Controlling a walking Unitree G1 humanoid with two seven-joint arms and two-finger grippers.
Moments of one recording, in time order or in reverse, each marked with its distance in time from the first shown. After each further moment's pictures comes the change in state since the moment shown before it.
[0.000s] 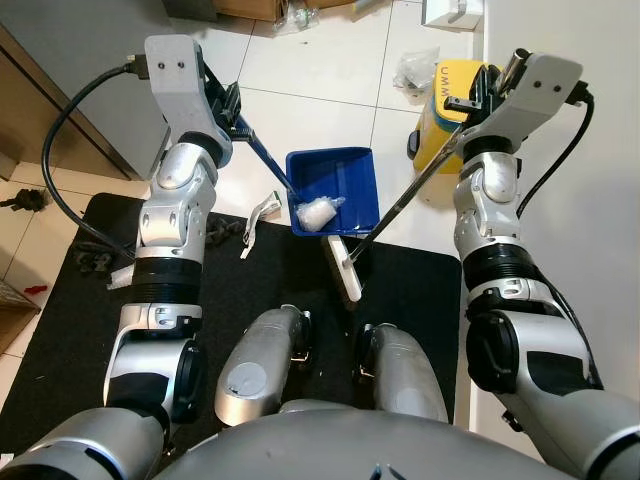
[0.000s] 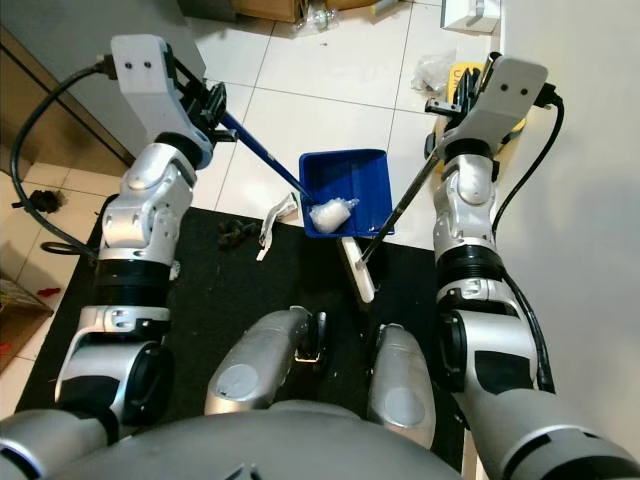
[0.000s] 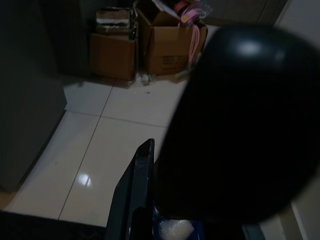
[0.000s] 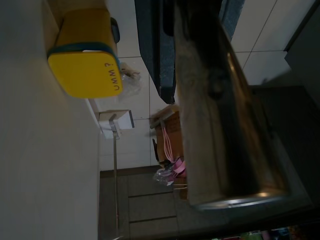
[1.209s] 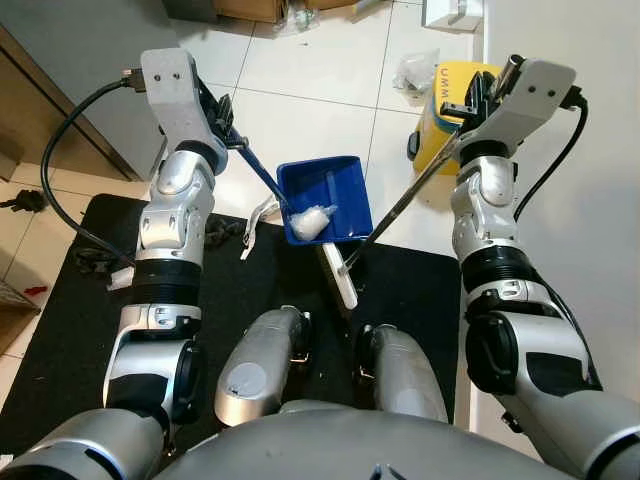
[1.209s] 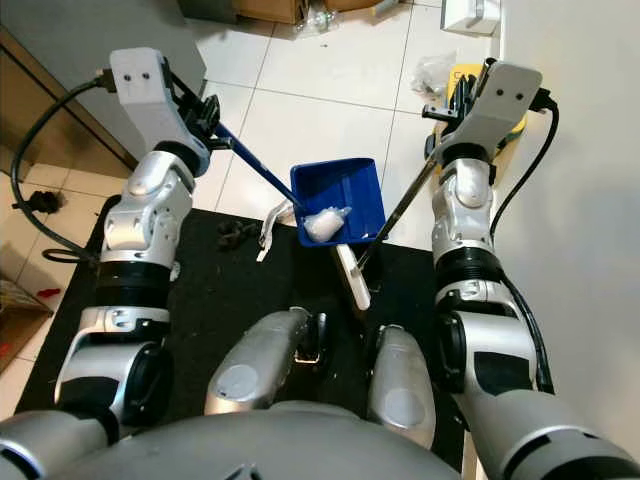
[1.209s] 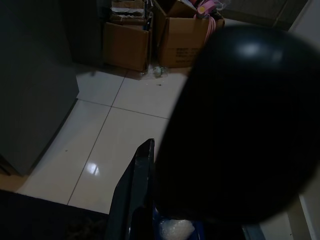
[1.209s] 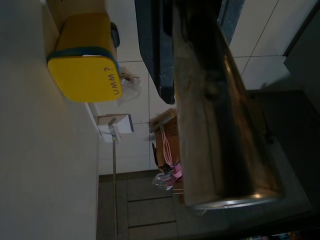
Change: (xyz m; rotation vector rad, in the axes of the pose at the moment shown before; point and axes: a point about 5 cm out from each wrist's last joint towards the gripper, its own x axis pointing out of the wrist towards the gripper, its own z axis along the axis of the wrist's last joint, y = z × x) left arm 0.000 0.007 -0.008 -0.018 0.026 0.058; right arm -0.002 -0.001 -0.005 -0.002 0.020 0.002
